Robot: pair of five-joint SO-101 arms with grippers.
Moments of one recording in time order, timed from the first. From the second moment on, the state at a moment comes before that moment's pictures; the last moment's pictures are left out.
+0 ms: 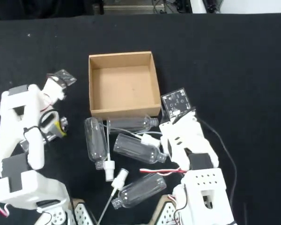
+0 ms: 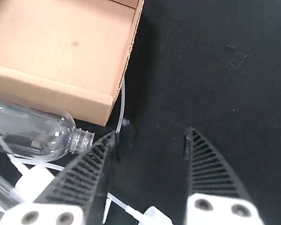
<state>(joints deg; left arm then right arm) -23.6 -0.9 26.7 61.7 -58.6 -5.4 -65.0 82.7 30.9 17.8</state>
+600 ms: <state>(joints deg) -32.4 -0.9 26.9 60.7 -58.9 -5.4 -65.0 82.7 30.6 17.8</state>
